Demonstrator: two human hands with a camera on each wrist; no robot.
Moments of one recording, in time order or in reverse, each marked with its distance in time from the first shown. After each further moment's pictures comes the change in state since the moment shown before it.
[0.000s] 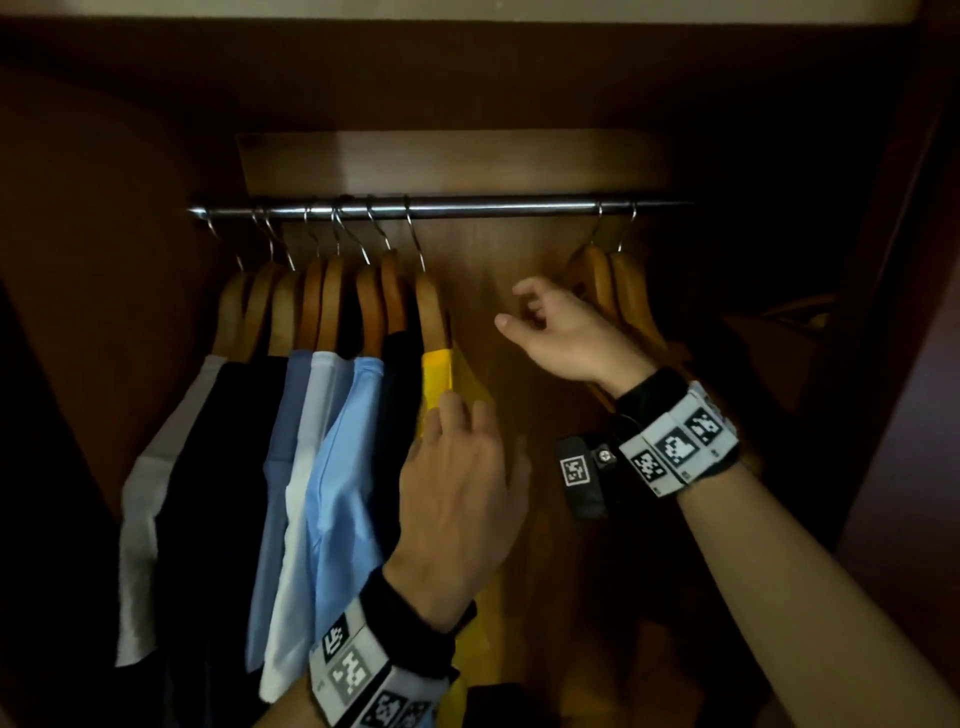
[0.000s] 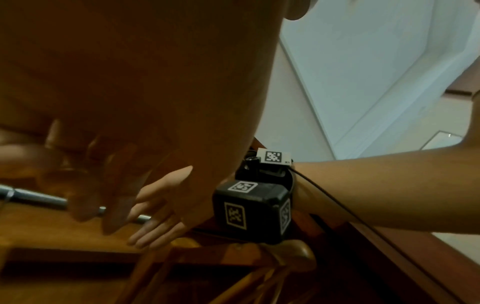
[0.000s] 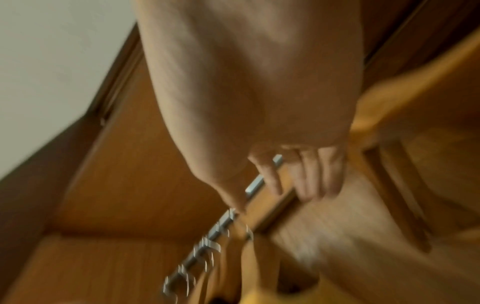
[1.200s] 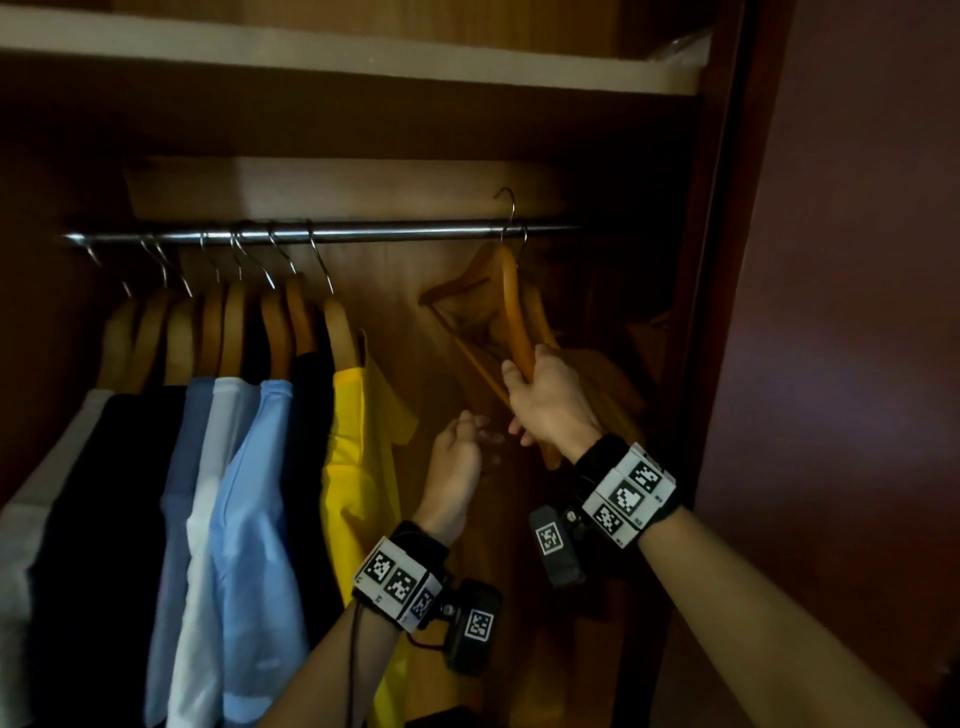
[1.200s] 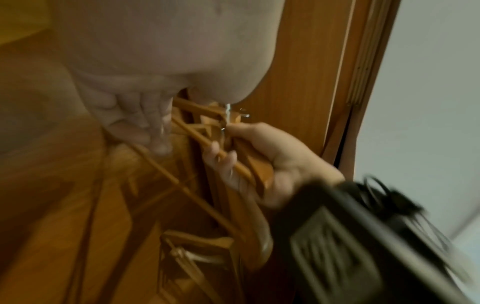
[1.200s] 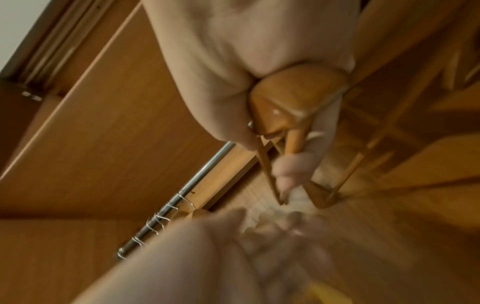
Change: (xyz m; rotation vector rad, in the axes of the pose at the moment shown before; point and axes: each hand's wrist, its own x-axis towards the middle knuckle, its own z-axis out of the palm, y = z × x) left_hand 0.049 0.048 0.095 -1.375 -0.283 -0.467; right_hand -0.066 0.052 -0.008 0.158 0.259 0.336
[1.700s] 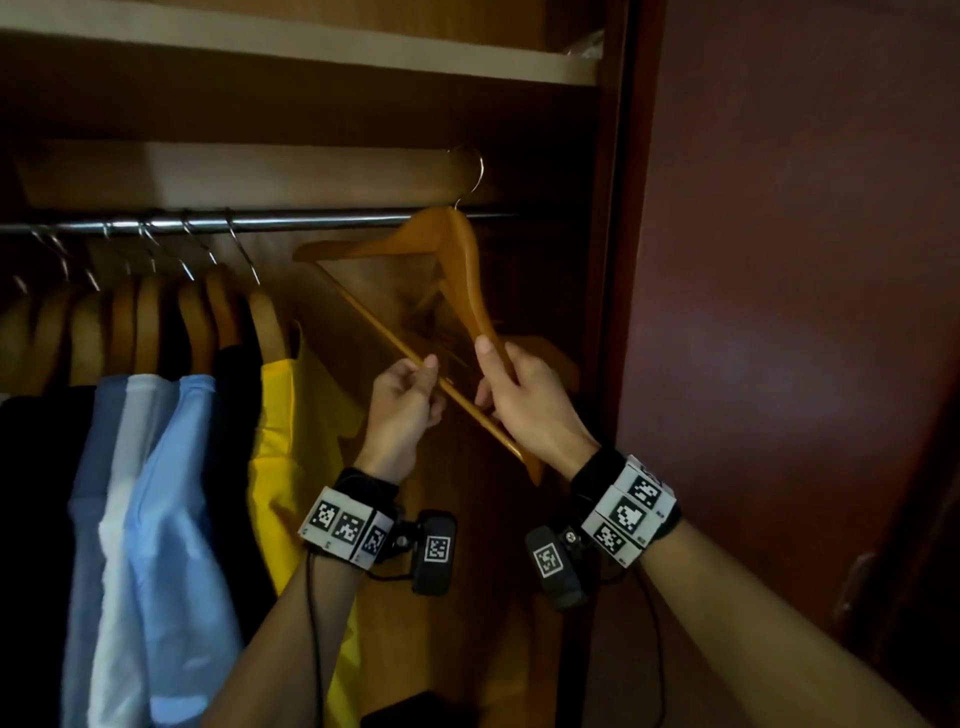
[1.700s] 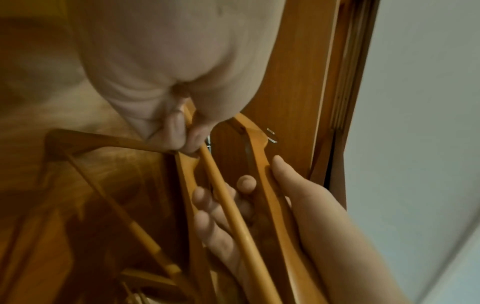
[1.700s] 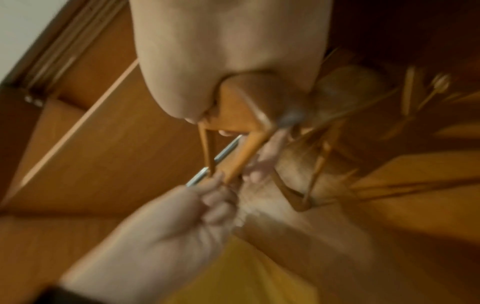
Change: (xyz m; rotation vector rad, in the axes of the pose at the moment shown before) left_hand 0.011 0.036 0.014 -0.097 -0.073 0.199; right_hand -0.047 0.029 -0.047 0.116 -0.026 -0.222
